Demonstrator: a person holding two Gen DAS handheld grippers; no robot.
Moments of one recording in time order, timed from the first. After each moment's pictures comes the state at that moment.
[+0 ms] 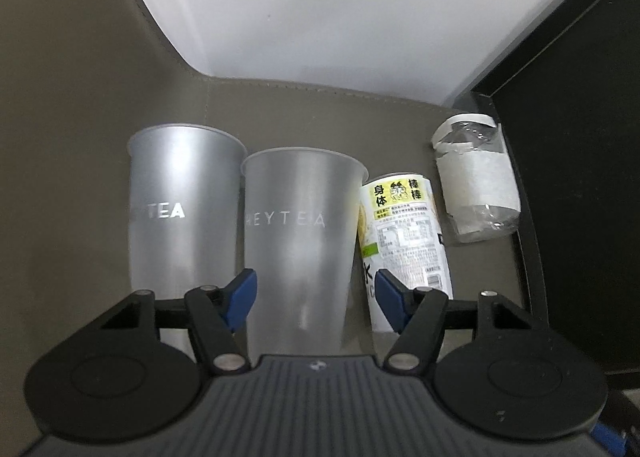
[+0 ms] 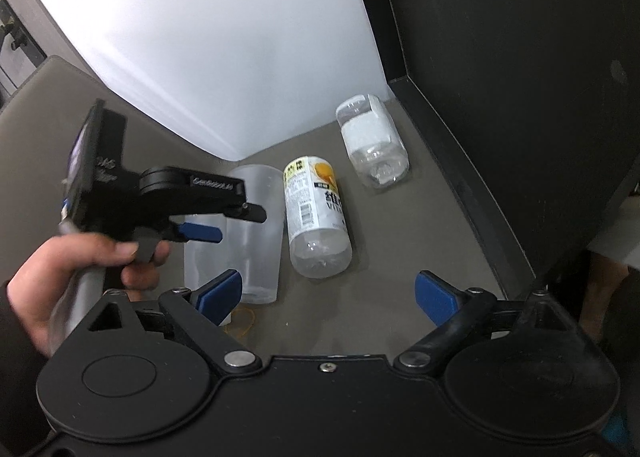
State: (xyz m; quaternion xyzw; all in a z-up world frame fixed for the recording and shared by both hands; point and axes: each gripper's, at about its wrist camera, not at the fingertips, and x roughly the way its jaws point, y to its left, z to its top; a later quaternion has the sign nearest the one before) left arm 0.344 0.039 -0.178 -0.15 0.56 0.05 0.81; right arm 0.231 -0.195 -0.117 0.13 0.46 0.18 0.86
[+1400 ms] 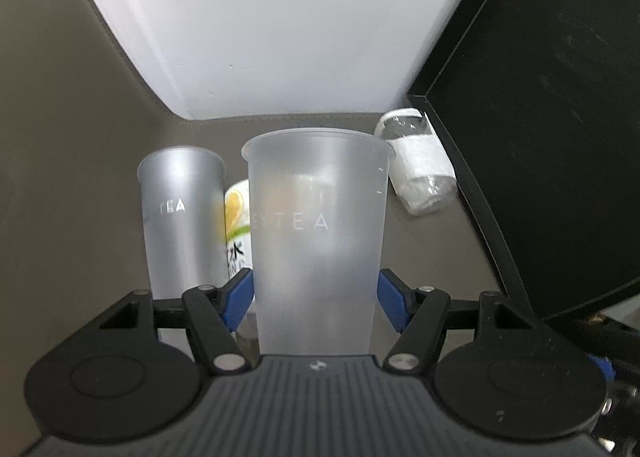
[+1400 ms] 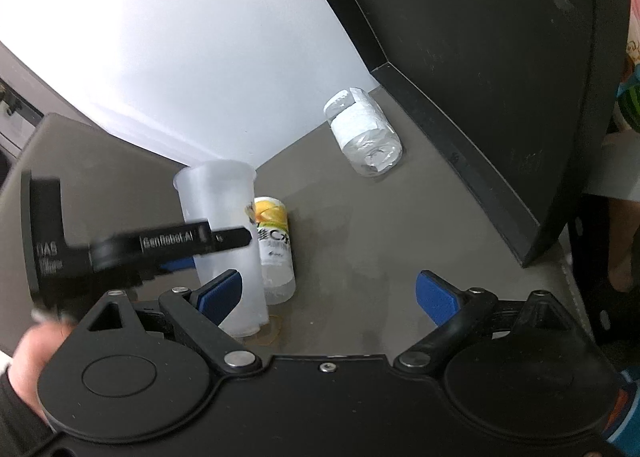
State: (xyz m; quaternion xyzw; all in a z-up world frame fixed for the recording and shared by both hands) left arm 0.272 0.016 -0.123 -0.09 0.50 0.00 0.86; right arm 0.232 -0.212 -0.136 0.23 0.46 0.17 0.84
